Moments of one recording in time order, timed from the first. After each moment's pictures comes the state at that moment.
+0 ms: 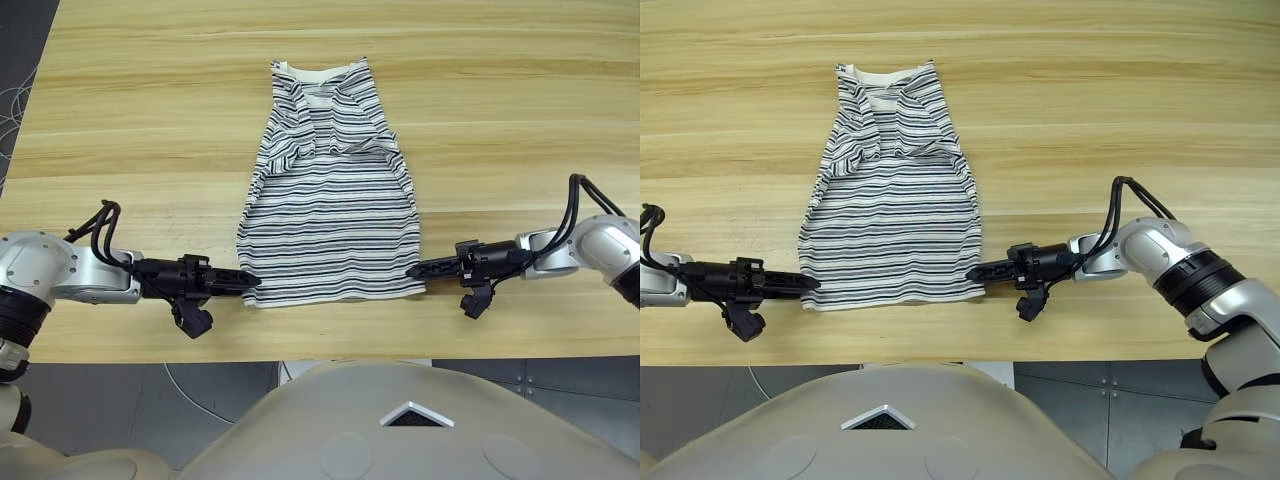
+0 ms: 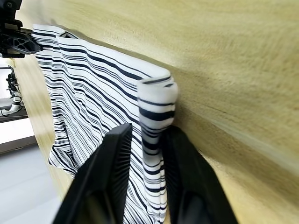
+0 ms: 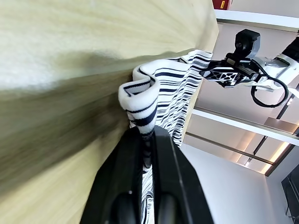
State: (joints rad) left arm -0.17 1.22 -0.54 0.26 1.21 -1.27 0.23; right arm -0.46 -0.97 0.95 0.21 -1.48 -0.96 -0.62
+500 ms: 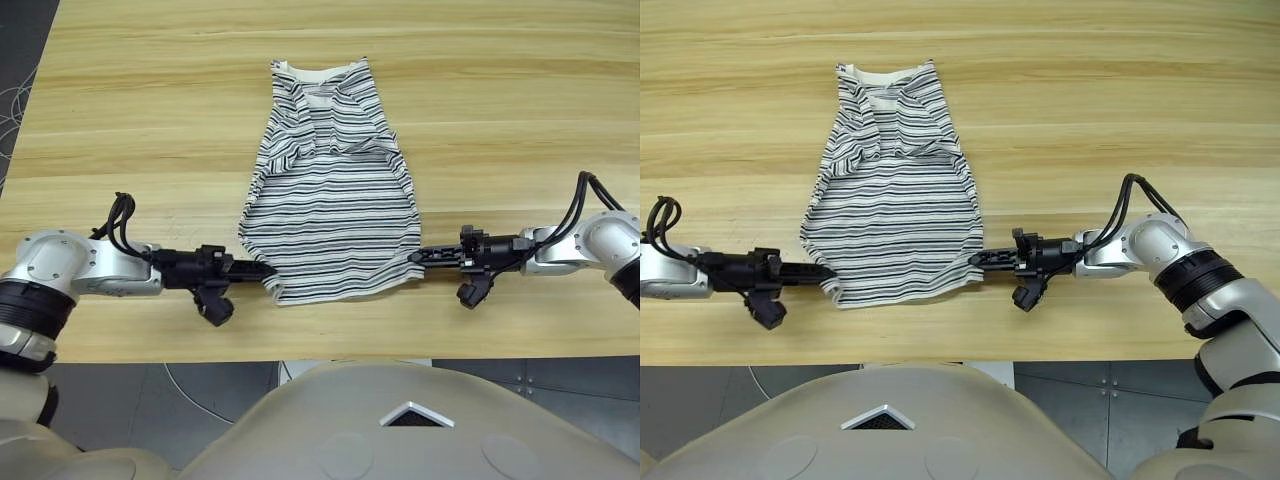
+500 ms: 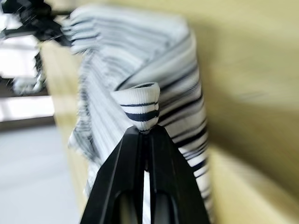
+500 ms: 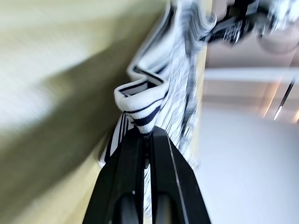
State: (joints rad) left arm -0.23 1.07 -0.56 0.34 0.88 -1.17 -0.01; right arm -0.47 -0.90 0.90 0.44 -1.01 -1.05 -0.31
